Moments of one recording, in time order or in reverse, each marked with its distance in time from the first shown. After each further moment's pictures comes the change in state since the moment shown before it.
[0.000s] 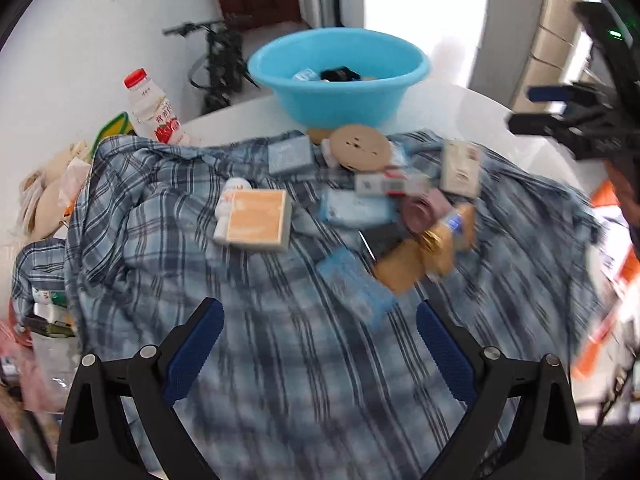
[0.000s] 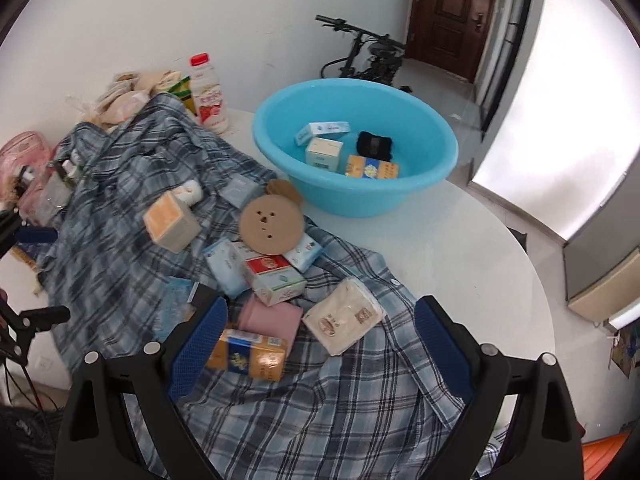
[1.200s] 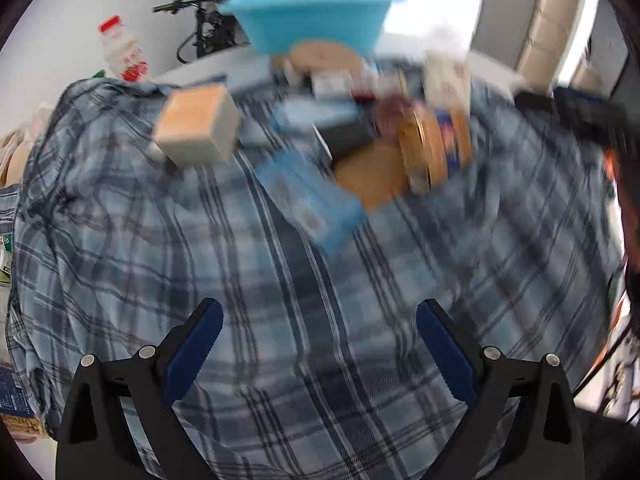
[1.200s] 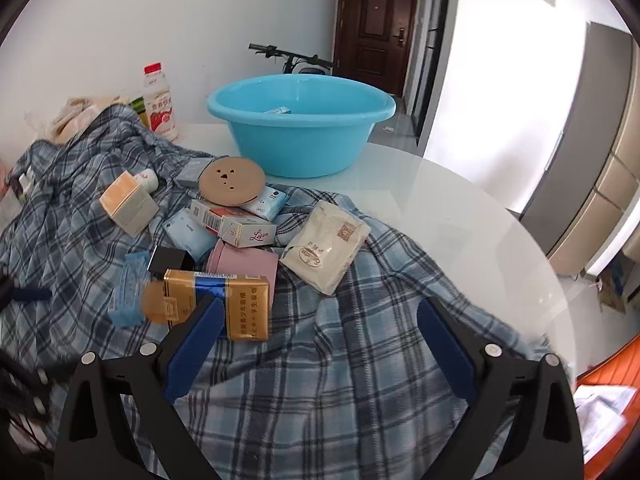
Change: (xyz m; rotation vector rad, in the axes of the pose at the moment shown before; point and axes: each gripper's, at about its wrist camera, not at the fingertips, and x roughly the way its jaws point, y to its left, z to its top) left arm 0.052 -0.049 -0.093 0.043 0.096 -0.047; right arm 0.018 0.022 -0.103 0.206 -0.143 -0.167
